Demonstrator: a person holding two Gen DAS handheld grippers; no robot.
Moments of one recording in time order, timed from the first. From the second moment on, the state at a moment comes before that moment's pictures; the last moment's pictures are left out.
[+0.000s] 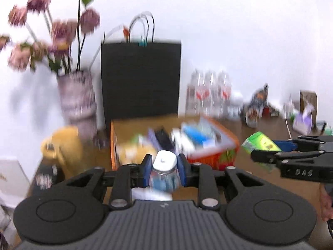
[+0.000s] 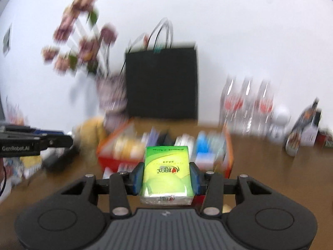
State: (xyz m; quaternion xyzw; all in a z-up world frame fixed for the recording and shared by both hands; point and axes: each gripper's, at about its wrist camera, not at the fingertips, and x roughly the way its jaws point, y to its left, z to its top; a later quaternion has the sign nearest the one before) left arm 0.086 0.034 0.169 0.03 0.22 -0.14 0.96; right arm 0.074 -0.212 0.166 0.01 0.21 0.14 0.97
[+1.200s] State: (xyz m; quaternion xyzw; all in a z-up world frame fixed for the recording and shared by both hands) left arm 0.260 0.027 0.124 -0.04 0.38 -0.04 0.92; right arm 0.262 -0.182 0.130 0.04 0.42 0.10 0.90
